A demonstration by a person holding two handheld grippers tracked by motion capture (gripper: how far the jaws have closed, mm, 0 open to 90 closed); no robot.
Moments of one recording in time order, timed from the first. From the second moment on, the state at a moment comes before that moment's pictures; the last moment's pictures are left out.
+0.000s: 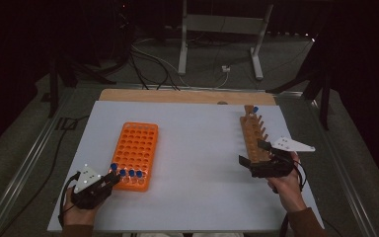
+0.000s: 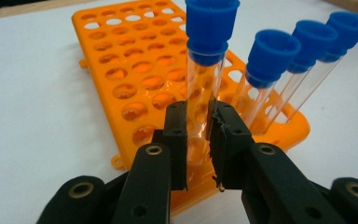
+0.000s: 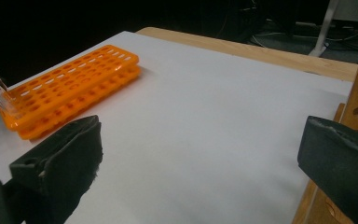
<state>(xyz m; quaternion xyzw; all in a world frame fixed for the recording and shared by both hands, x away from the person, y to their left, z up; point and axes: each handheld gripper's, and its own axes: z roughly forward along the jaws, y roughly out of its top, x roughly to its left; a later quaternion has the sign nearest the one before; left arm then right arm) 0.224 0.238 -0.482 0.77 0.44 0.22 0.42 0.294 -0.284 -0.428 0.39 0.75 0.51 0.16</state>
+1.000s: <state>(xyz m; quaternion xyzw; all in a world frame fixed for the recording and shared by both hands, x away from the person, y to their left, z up) 0.219 0.240 -0.480 0.77 0.44 0.21 0.42 0.296 -0.282 -0.429 0.39 0.75 0.51 0.16</state>
